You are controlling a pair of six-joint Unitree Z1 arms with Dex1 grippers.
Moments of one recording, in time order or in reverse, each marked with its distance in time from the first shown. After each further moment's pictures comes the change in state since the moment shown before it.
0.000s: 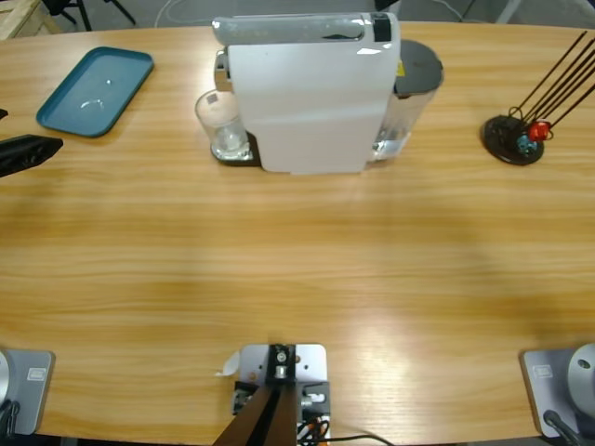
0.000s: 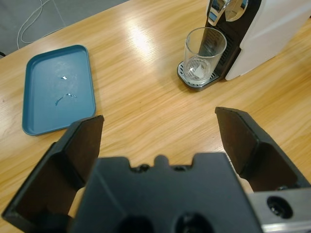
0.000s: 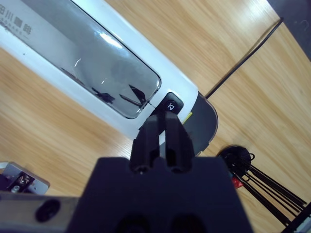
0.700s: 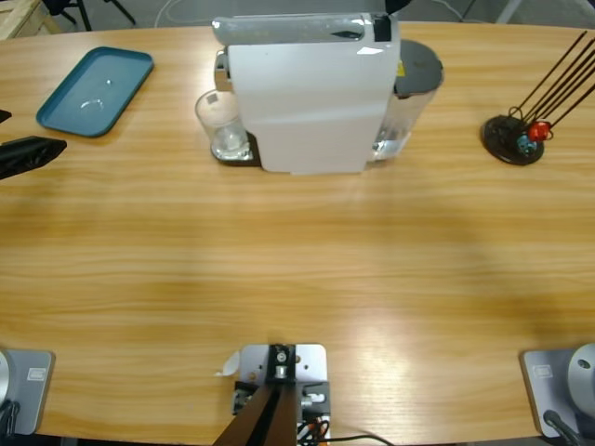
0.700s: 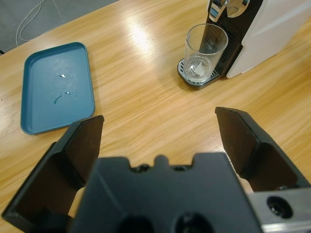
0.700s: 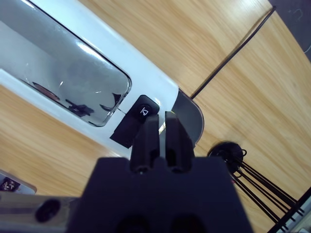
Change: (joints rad) arm 0 0.000 0.014 0.000 0.000 0.000 0.000; arm 1 -0.038 0.039 -0.030 0.022 -0.024 -0.019
